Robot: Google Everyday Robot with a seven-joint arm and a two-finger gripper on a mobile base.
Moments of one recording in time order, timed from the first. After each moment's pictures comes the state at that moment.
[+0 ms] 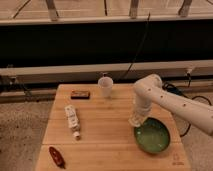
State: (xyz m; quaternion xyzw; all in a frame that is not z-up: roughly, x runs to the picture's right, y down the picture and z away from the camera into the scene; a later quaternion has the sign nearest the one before) arm 0.193 0.160 0.801 -0.33 -0.15 -0.36 0.86
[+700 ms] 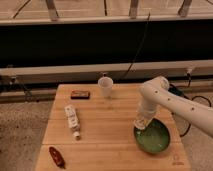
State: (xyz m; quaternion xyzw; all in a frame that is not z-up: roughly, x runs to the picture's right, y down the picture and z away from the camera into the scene) arm 0.212 0.169 0.789 -0.33 -0.16 -0.36 0.86
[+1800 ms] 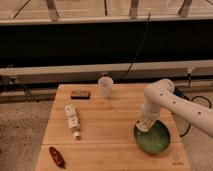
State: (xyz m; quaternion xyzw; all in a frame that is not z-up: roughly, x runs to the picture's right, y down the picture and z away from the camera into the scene) arm 0.224 0.177 0.780 -0.32 -0.16 -0.37 0.86
